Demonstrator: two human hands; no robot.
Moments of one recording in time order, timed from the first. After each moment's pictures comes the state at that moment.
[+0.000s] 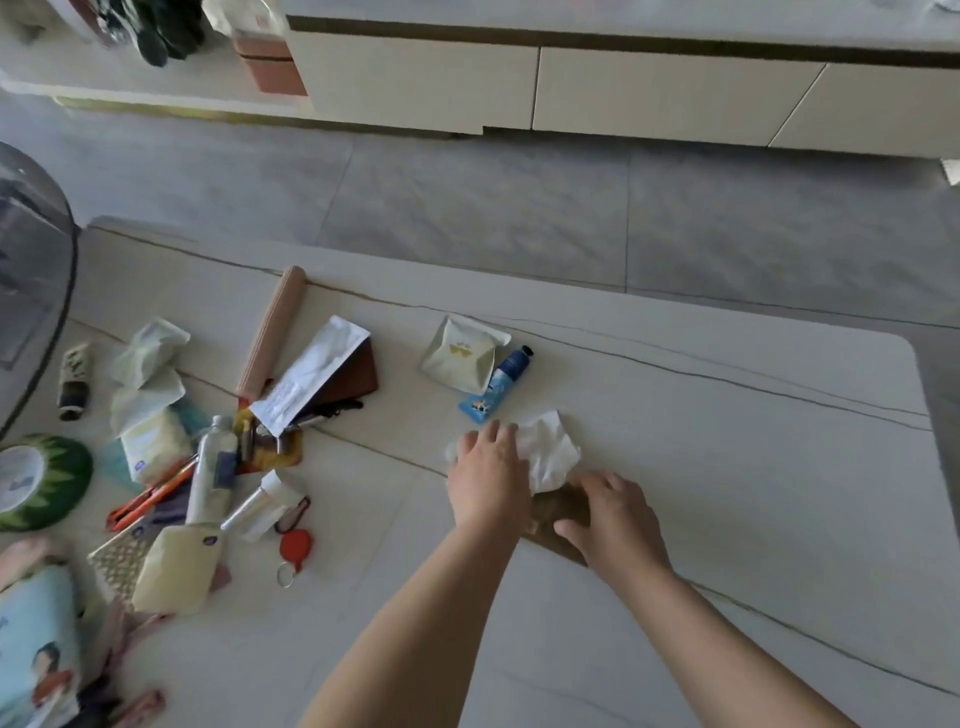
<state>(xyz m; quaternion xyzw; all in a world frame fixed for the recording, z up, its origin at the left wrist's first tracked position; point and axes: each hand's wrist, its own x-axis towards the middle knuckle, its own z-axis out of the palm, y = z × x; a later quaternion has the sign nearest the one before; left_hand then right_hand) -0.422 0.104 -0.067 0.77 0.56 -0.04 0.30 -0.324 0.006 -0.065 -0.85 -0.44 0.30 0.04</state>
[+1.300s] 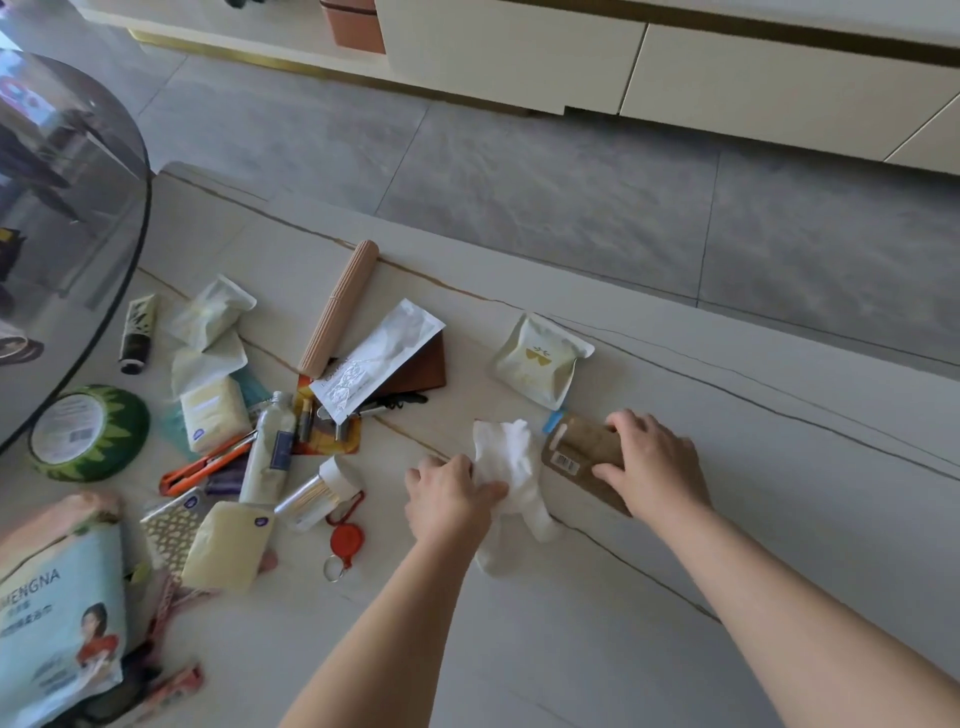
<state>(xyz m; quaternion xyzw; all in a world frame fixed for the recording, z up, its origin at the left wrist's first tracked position) -0.508 0.149 -0.091 0.59 0.71 -0.10 0.37 -0.313 0.104 -0.078 -0.81 -0.54 0.21 -0.03</state>
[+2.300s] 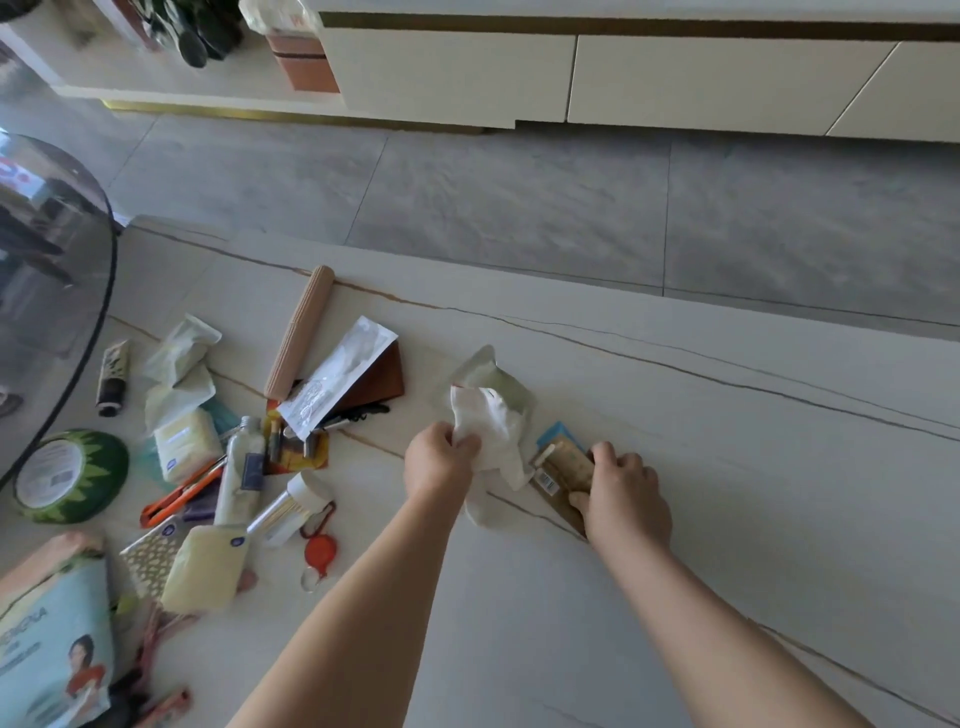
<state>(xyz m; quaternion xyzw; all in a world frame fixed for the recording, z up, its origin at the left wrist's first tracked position) -0.474 0.164 -0.093 0.54 0.72 0.07 0.43 -0.332 0.056 -0.081 -0.88 -0.39 0.26 0.01</state>
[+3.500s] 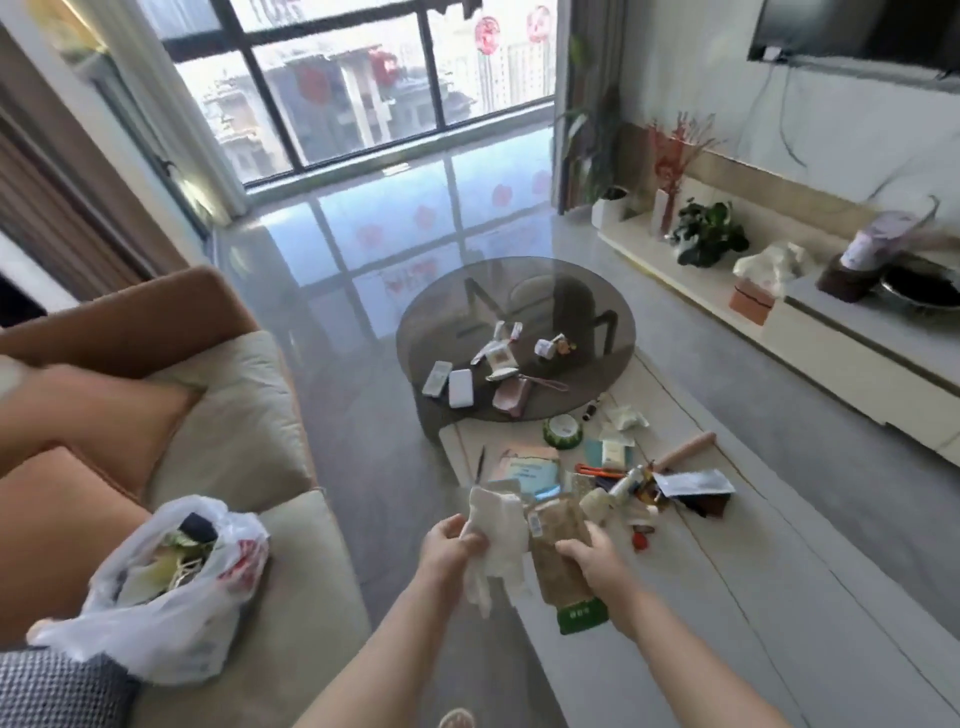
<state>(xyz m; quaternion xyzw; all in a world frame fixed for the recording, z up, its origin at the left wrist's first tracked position) -0.814 -0.165 0.354 0.09 0.74 0.46 0.49 -0.642 -0.086 0.329 -0.52 -0.44 0.71 0.15</state>
